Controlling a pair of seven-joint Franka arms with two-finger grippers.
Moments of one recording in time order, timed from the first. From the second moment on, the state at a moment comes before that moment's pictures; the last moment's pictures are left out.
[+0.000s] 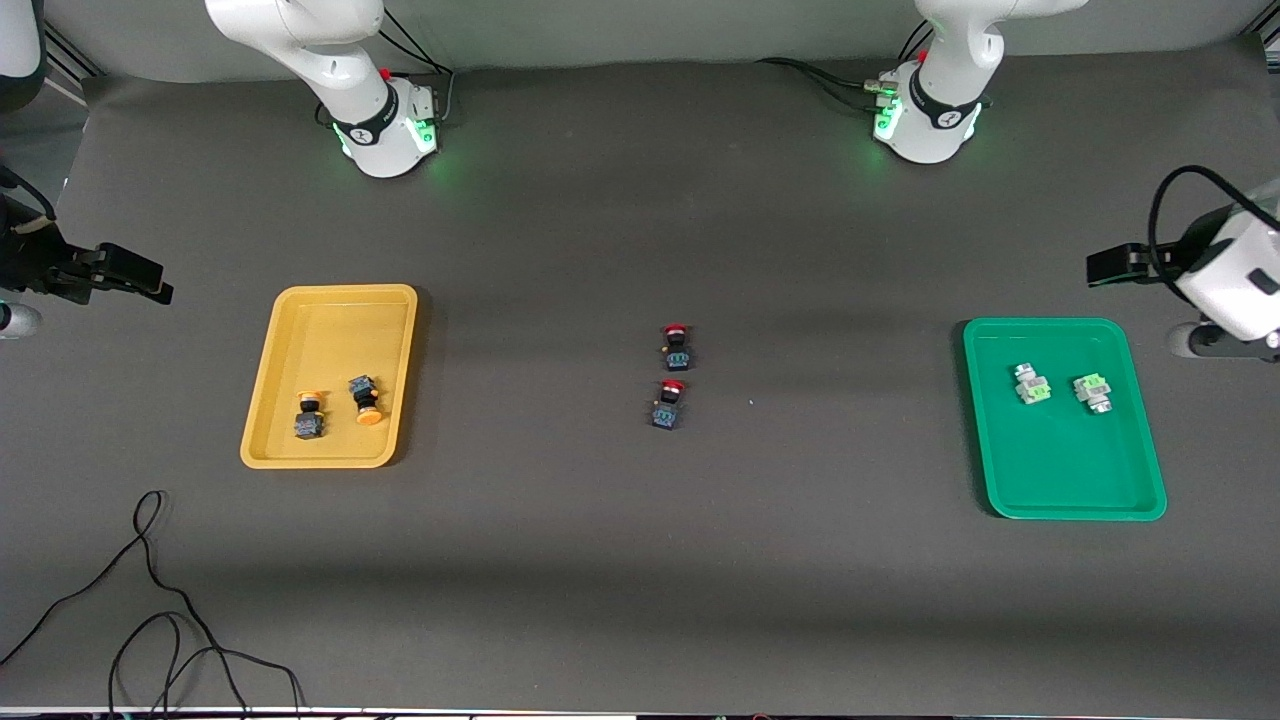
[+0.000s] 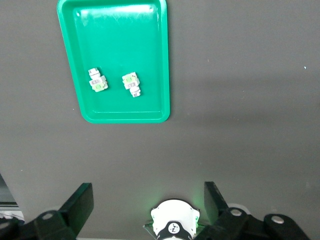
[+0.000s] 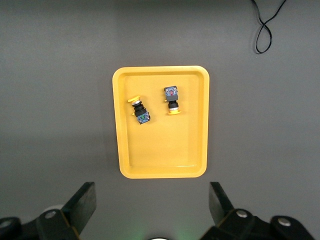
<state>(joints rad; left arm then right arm) -0.04 0.18 -0.05 -1.37 0.09 1.29 -0.02 -0.01 0.00 -0.05 -1.60 -0.01 1.53 -0.02</state>
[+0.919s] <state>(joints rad) -0.10 -0.02 -0.01 -1.73 0.09 1.64 -0.03 -0.01 0.01 -0.05 -1.60 -0.01 1.53 -0.01</state>
